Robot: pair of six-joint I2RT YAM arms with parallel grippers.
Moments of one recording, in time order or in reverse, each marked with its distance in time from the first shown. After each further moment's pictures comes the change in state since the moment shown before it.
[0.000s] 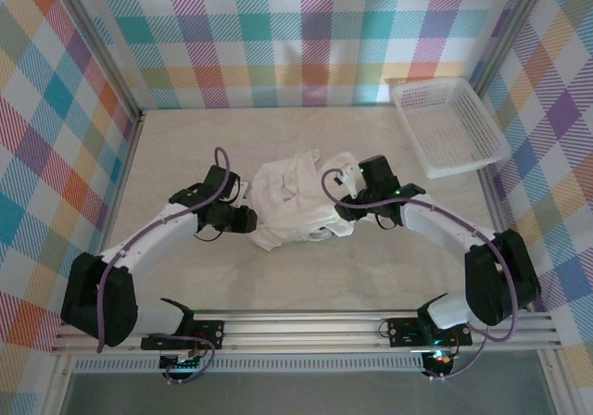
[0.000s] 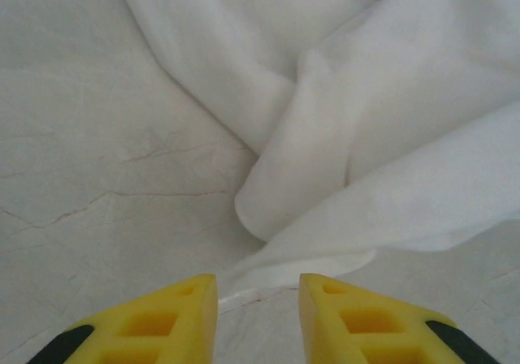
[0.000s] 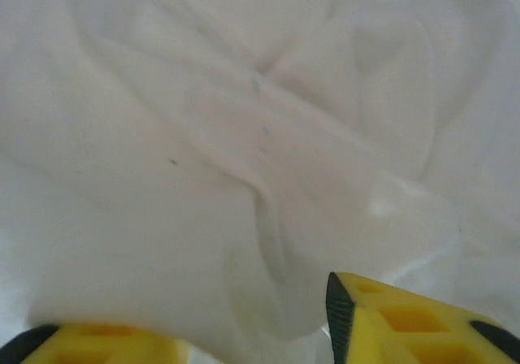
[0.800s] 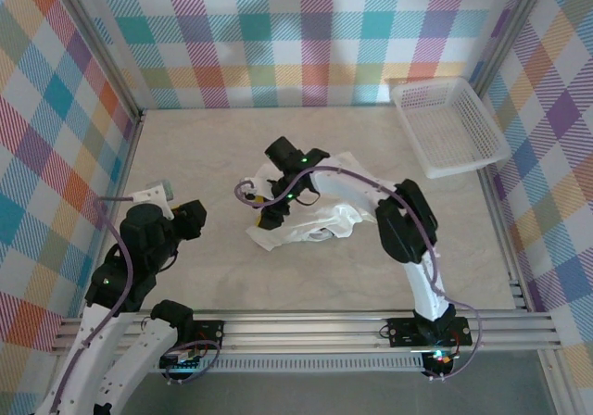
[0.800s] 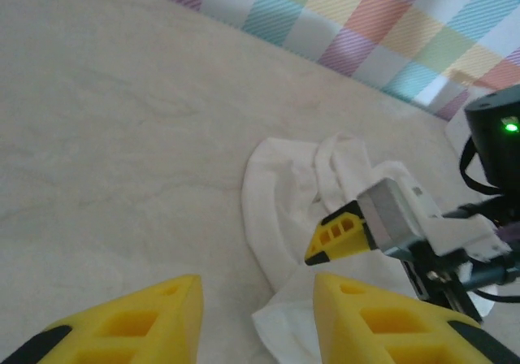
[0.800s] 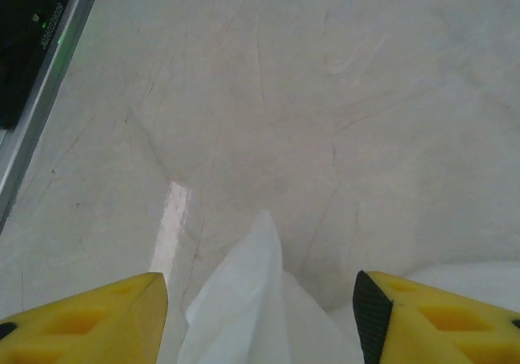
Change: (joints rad) left arm 0.080 -0.765 -0.088 -0.064 -0.328 -0.287; right arm 0.322 0.729 0.874 -0.405 -0.497 -0.522
